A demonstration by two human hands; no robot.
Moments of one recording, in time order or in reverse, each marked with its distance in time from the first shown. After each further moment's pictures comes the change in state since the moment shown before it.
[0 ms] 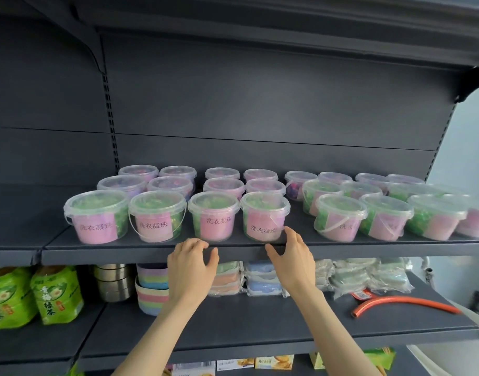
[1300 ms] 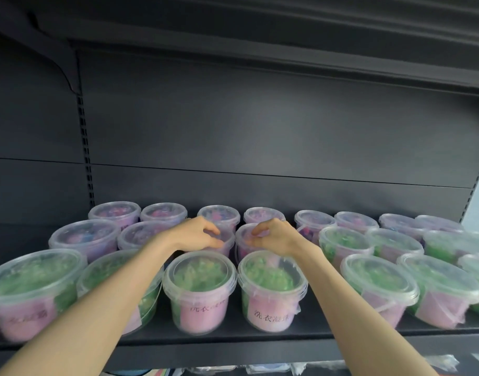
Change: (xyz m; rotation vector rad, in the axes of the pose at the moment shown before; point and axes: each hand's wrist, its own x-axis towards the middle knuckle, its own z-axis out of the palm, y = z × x) left_hand 0.240 0.012 0.018 -0.045 -0.732 0.105; right_hand 0.216 -0.044 0.019 -0.056 -0.494 -0.178
